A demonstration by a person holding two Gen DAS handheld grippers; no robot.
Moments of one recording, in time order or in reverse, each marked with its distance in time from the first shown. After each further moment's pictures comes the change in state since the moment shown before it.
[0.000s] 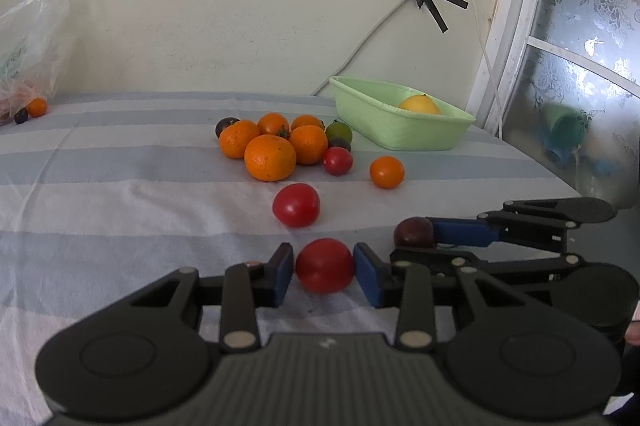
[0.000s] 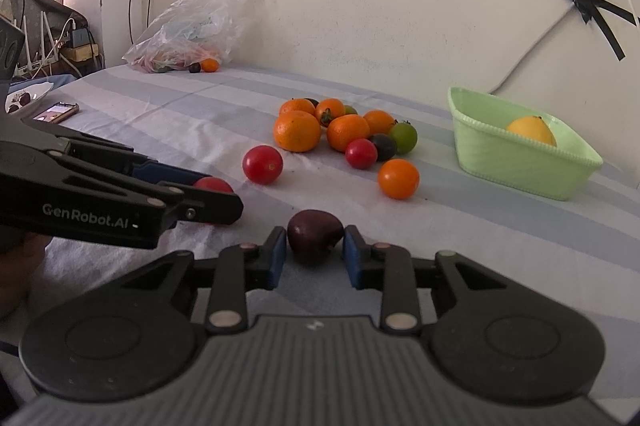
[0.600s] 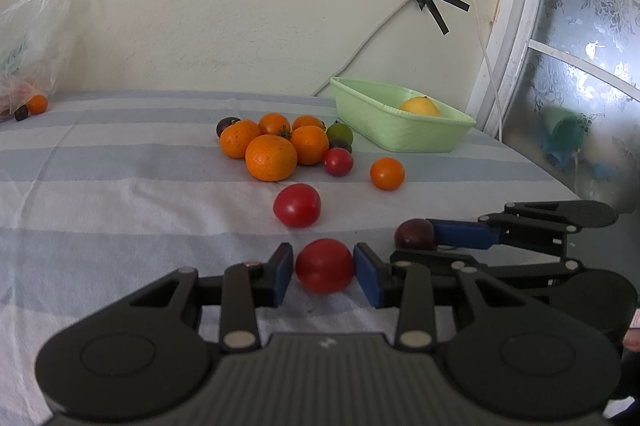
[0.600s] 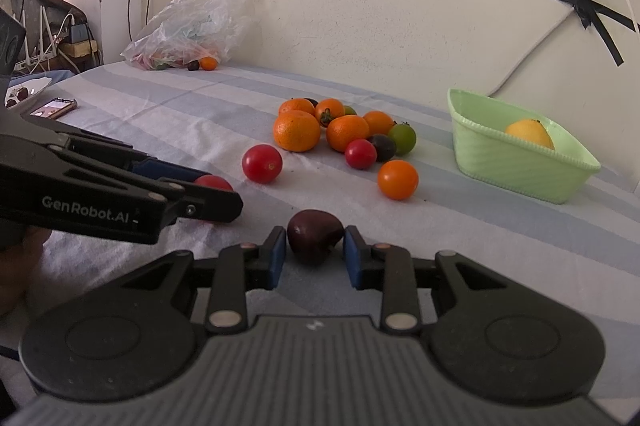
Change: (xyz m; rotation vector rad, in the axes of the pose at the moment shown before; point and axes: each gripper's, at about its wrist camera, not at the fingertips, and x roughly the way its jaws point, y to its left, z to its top) left arm 0.000 0.002 0.000 -0.009 -0.002 -0.004; right arm 0.000 0.003 -0.001 -0.018 -0.002 -0.015
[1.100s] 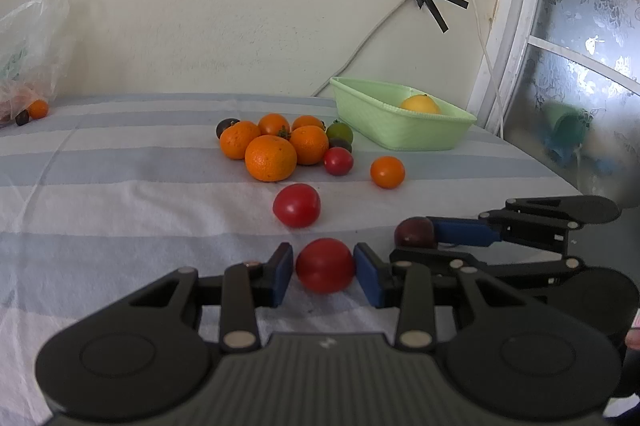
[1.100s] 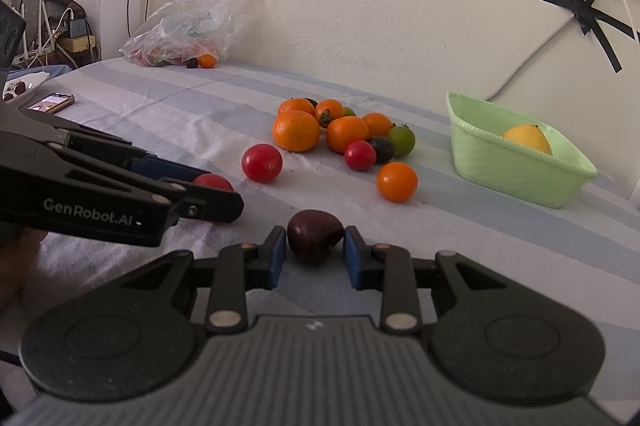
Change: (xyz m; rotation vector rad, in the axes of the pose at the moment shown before) left arm 0.001 -0.002 -0.001 0.015 0.000 0.010; right arm 0.000 0.004 0.000 -0.013 -0.001 -0.012
